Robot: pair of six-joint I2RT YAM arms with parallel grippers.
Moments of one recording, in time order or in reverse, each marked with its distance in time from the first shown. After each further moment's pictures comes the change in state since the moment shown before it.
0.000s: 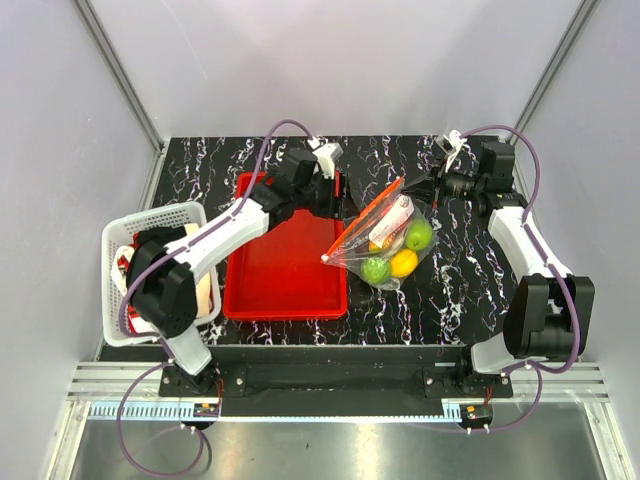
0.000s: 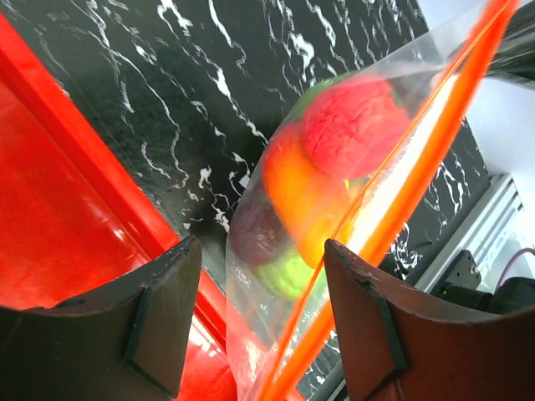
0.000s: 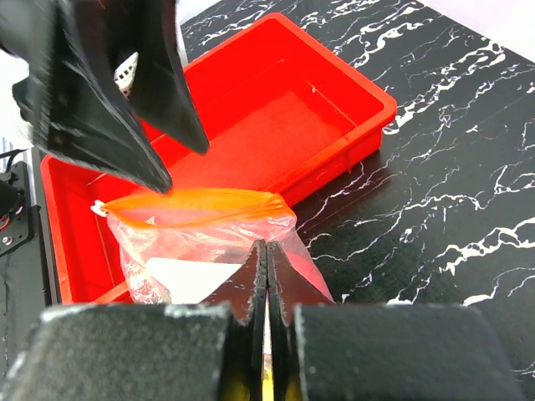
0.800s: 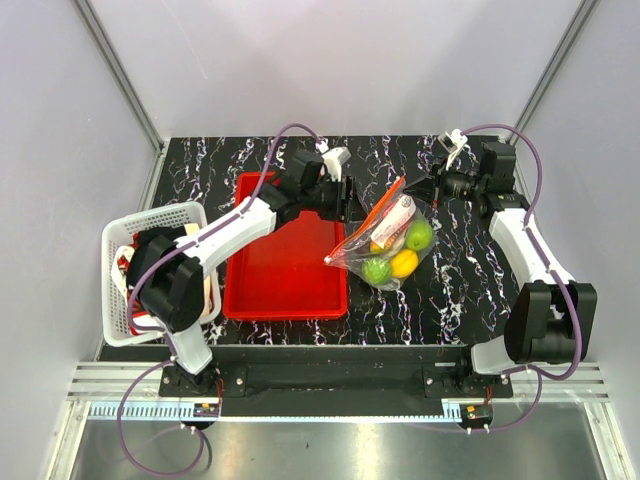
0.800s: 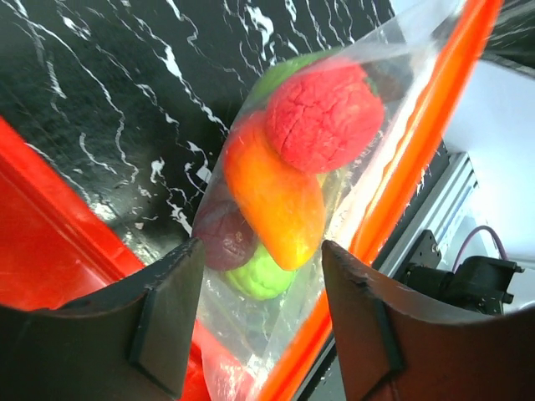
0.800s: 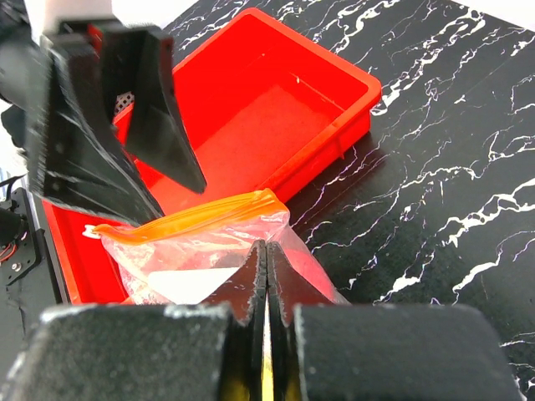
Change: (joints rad) left arm -0.011 0.074 0.016 0.034 0.115 -0.063; right arm 0.009 -0.032 0.000 -0.041 0.097 0.083
